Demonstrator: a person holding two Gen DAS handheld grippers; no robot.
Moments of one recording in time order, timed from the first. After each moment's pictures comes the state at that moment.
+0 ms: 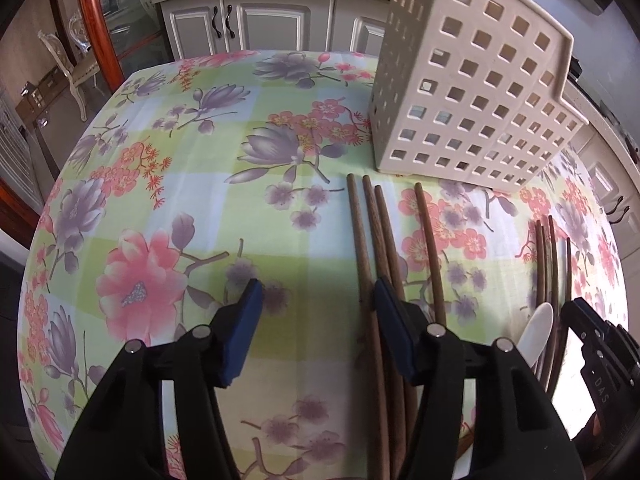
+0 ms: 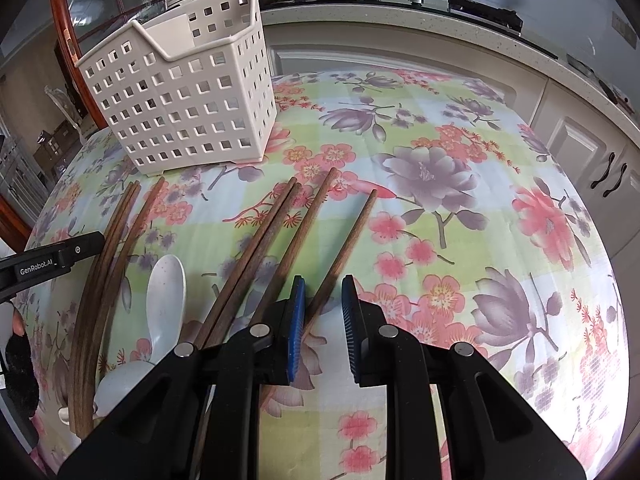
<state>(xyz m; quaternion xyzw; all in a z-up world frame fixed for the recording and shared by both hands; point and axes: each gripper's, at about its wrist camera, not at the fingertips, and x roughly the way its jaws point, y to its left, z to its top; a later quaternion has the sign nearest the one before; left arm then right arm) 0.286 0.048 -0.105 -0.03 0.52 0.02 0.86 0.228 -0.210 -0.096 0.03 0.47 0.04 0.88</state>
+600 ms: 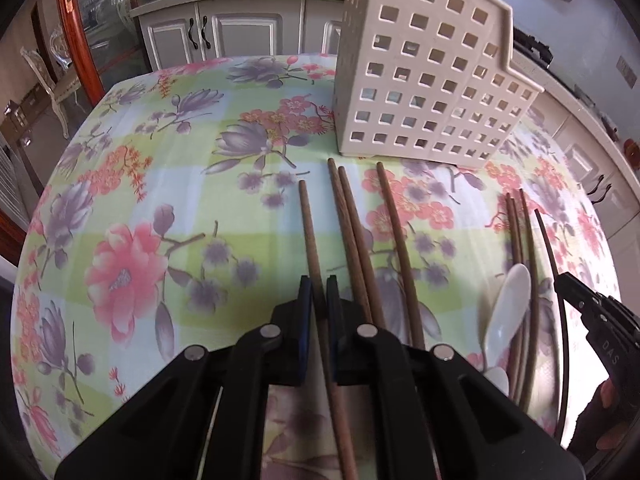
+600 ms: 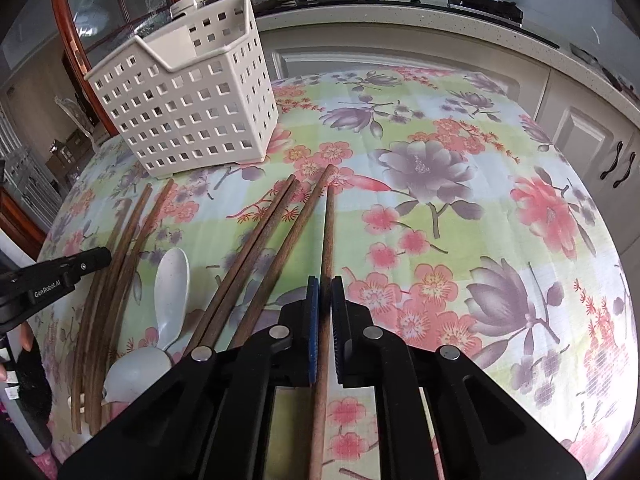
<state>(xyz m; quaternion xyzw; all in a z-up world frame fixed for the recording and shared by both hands) 0.255 0.039 -0.101 -0.03 0.50 -0.03 0.87 0.211 -0.231 -0.091 0.07 0.46 0.07 0.88</state>
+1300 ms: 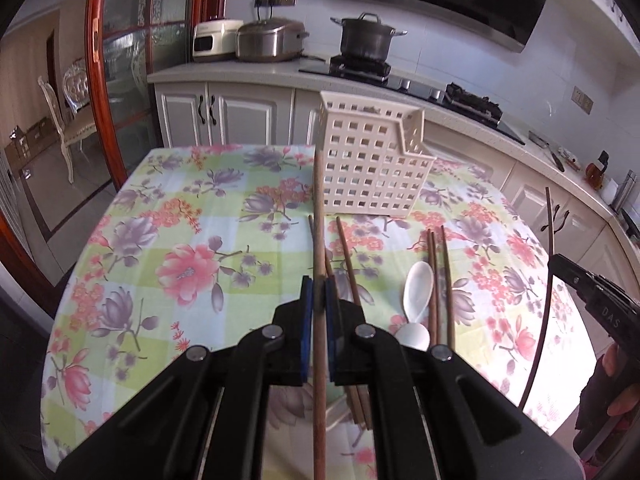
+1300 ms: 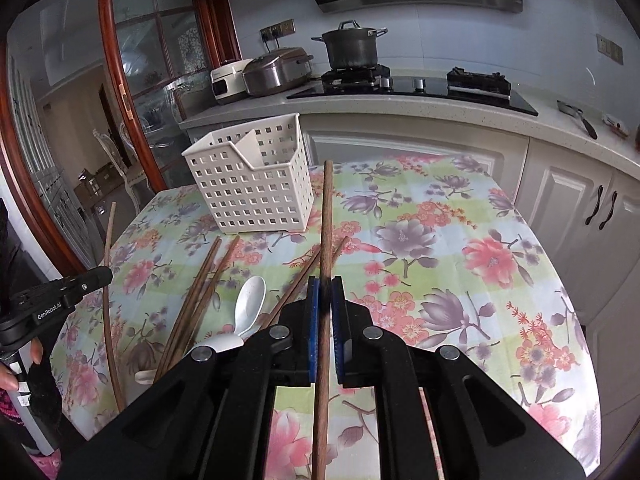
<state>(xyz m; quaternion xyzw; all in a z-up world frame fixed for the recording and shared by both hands) 0.133 0.038 -0.009 -0.04 0.36 -0.05 0.93 0.118 -0.245 0.003 0.06 0.33 0.10 0.94</state>
